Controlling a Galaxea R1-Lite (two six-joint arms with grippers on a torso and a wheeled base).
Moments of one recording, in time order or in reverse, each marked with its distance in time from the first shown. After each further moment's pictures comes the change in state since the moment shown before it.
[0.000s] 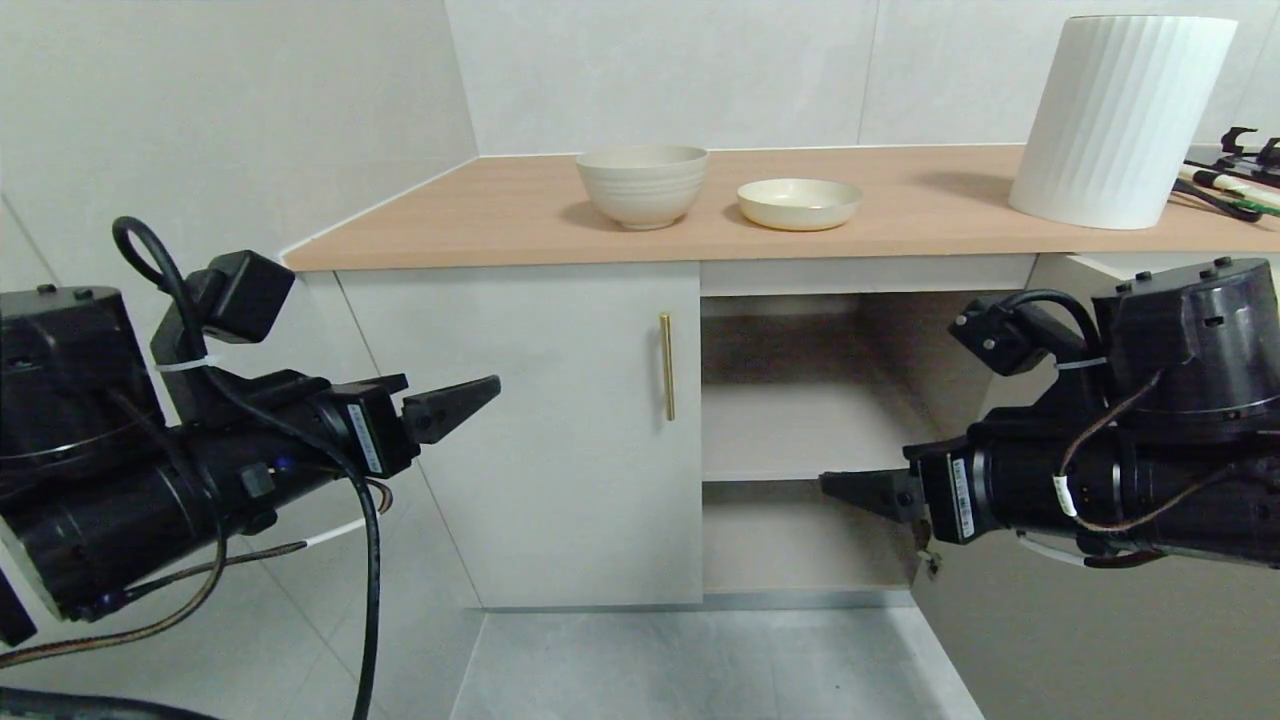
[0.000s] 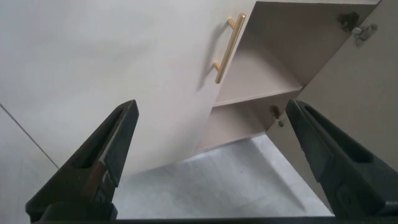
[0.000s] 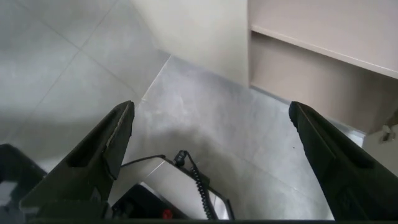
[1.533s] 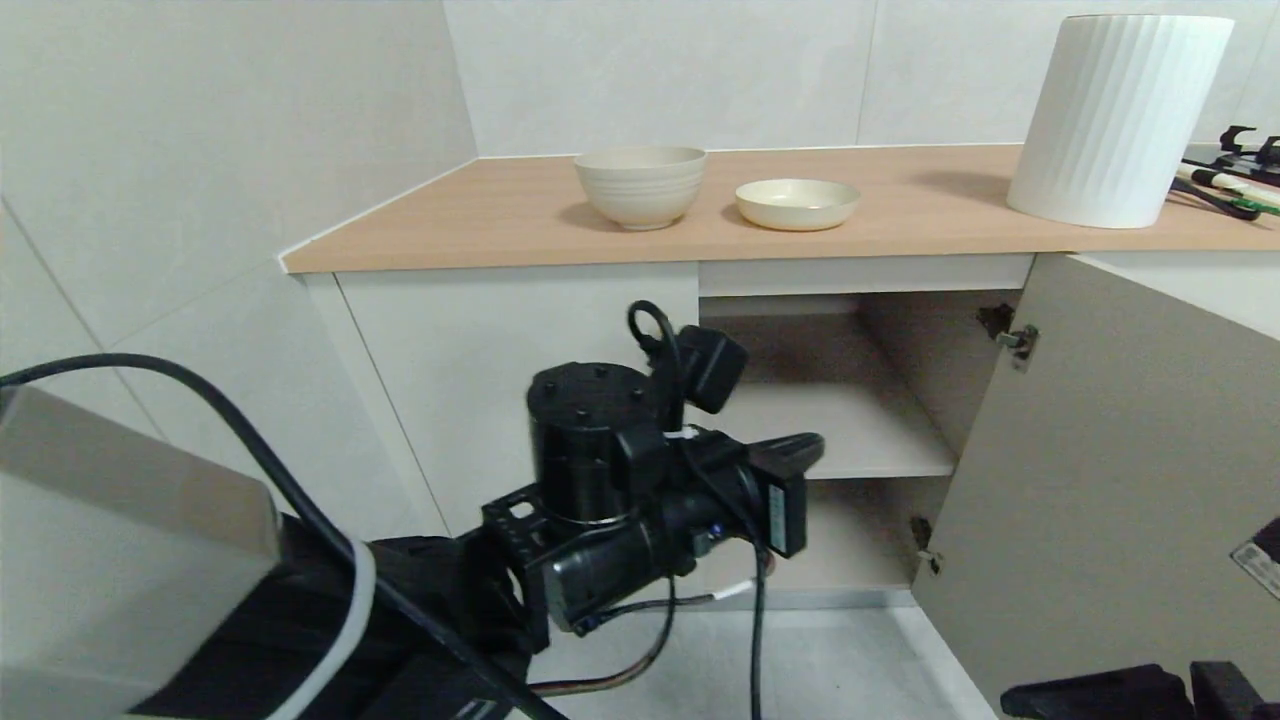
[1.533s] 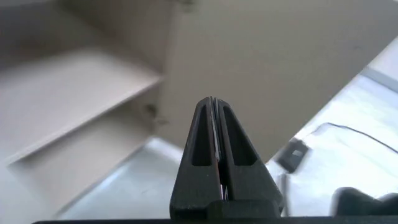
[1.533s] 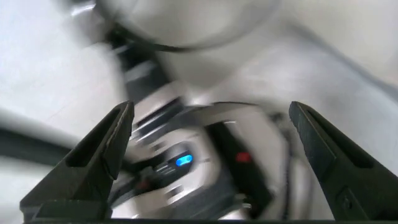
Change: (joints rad) left arm -0.531 0.536 -0.259 -0.356 0.034 -0.067; right arm 0.169 -0.476 0.449 -0.053 0.349 0.001
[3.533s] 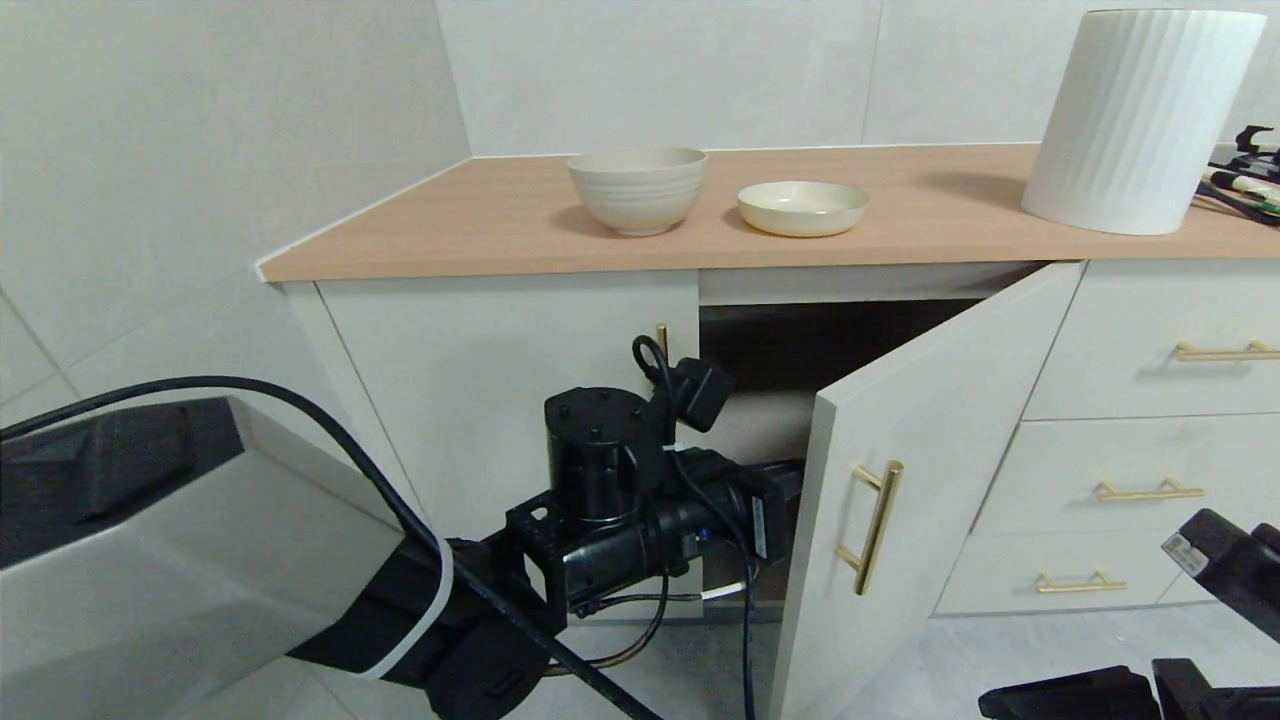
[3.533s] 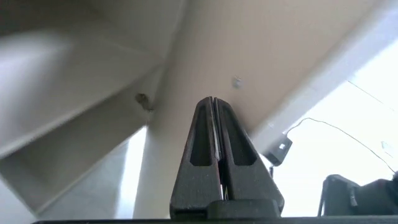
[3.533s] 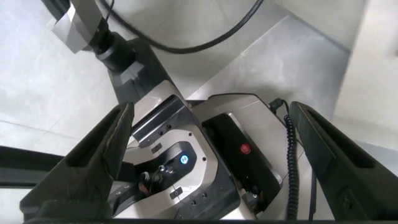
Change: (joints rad) left arm 0.043 0.127 -0.008 -0.101 -0.182 -0.081; right arm -0.013 0.061 -0.013 0.011 0.032 0.051
